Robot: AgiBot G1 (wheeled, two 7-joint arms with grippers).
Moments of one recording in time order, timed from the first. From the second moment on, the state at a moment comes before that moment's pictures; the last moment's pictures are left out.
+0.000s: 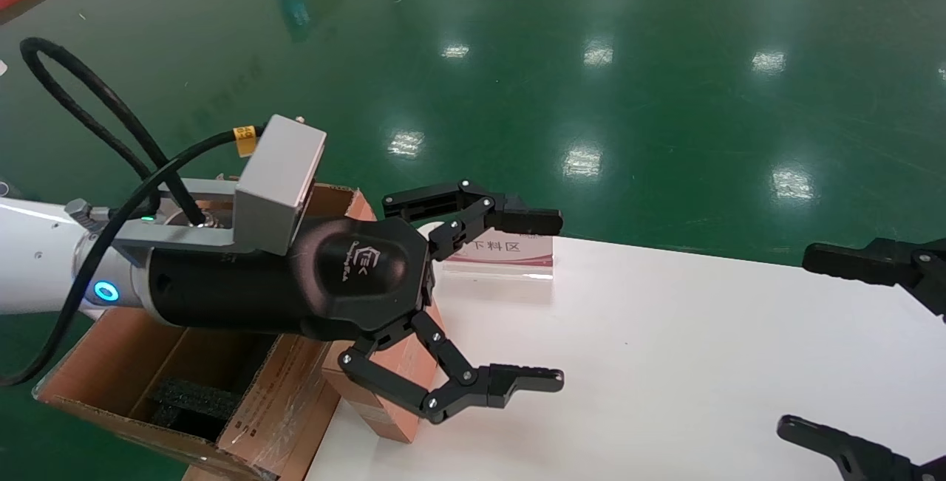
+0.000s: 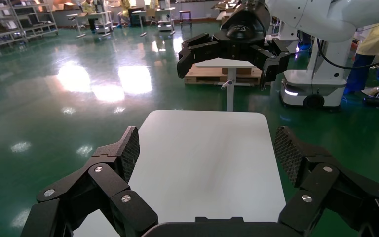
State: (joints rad) left arm -1.07 0.61 0.28 -1.28 0.73 1.50 -0.19; right arm 1.07 -0.61 -0.28 1.28 -0.73 -1.50 0.19
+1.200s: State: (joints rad) left arm -1.48 0.68 0.57 -1.35 1.43 1.53 -0.42; right arm 1.08 -0.61 -0.28 1.28 -0.73 -1.50 0.19
